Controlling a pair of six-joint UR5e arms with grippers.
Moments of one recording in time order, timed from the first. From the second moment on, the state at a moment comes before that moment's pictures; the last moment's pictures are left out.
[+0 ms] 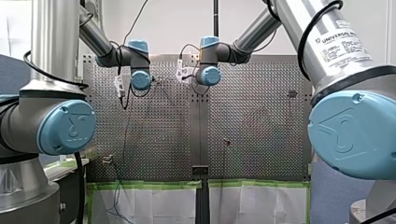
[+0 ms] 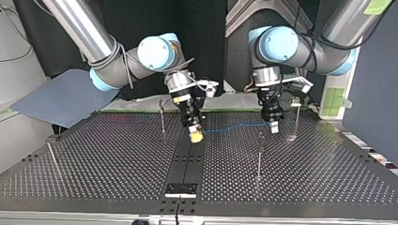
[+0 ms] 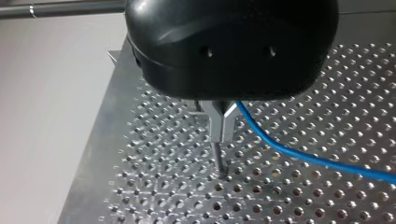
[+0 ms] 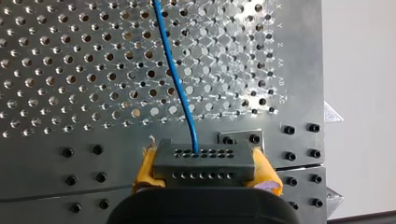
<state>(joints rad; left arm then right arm) -0.25 -1.62 -1.97 -2.53 -2.00 -1.62 2.35 -1.09 1.35 -0.43 1.62 1.61</state>
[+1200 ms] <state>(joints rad) -0.17 -1.69 -1.89 -2.53 -1.90 -1.65 2.33 -1.03 1.31 -0.42 1.60 1.62</state>
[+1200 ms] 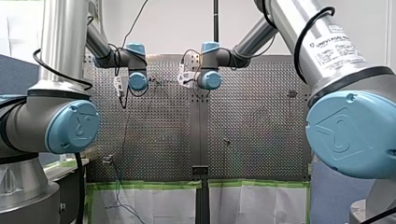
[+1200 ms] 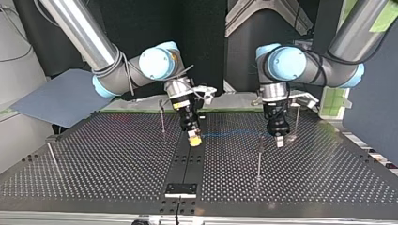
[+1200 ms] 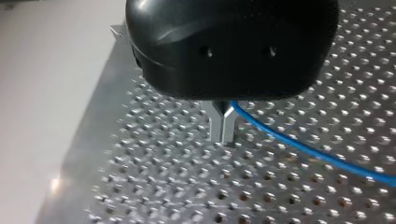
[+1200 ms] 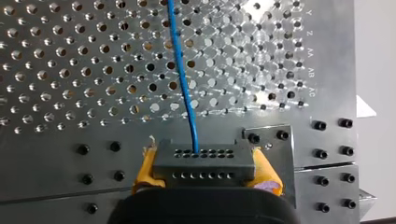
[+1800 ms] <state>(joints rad) -0.10 -1.72 -1.87 -2.49 -1.78 -1.66 2.31 -1.01 1.27 -0.42 1.59 1.62</state>
